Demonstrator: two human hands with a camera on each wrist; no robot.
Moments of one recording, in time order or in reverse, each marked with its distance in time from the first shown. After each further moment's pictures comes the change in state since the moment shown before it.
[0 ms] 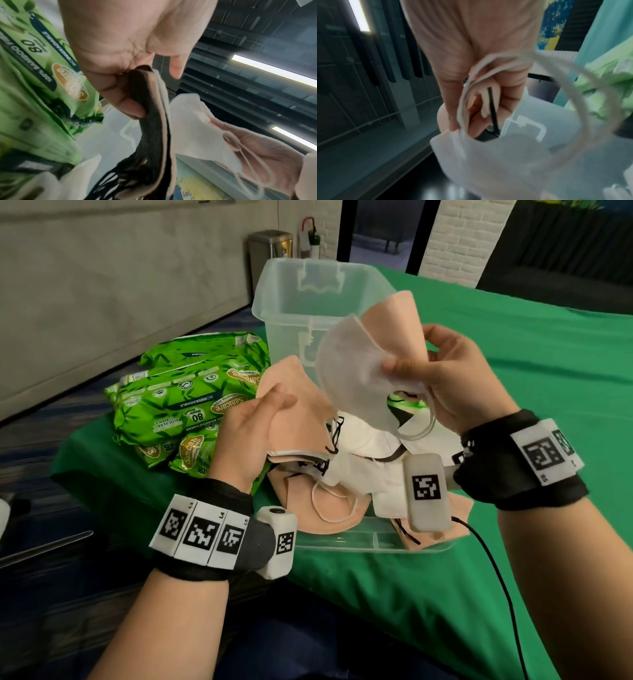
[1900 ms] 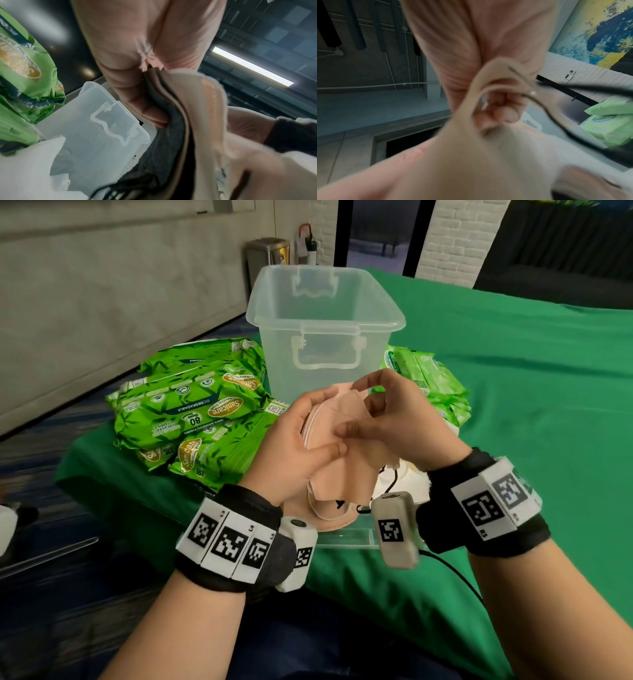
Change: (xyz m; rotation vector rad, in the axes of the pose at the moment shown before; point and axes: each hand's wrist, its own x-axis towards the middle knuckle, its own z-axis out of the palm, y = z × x) left_hand -0.015 -0.004 0.030 0.072 -0.360 0.212; right_hand -0.026 0.026 0.025 -0.446 -0.102 0.007
